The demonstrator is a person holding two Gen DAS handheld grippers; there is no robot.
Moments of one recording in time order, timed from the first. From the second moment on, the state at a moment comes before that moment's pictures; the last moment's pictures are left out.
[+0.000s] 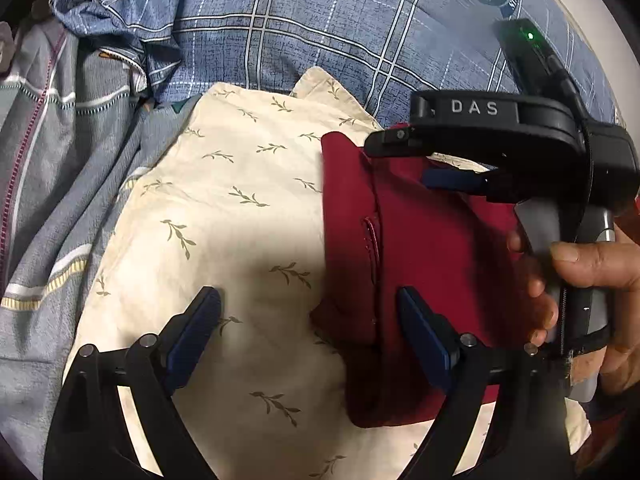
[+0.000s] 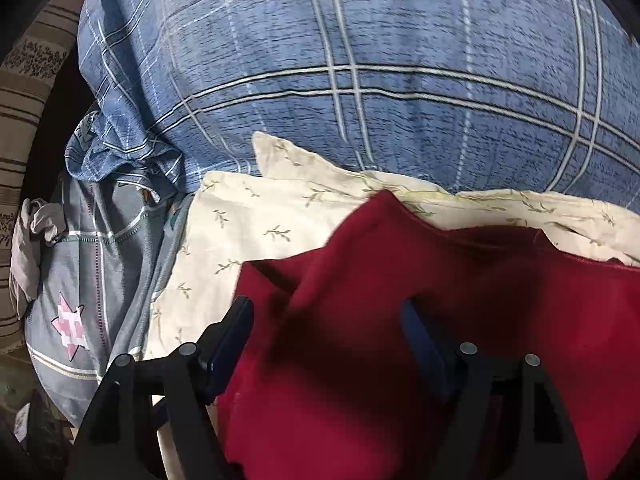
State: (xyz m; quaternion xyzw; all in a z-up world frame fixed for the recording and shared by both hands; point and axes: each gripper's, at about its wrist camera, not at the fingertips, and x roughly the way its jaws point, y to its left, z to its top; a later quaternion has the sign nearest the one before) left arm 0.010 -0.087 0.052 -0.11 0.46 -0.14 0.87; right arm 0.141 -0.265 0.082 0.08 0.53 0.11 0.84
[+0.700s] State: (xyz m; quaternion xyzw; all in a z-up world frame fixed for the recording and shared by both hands) left arm 0.003 -0.114 0.064 -0.10 0.43 -0.23 0.87; right arm 0.111 -0.277 0.106 0.05 0.46 0.15 0.87
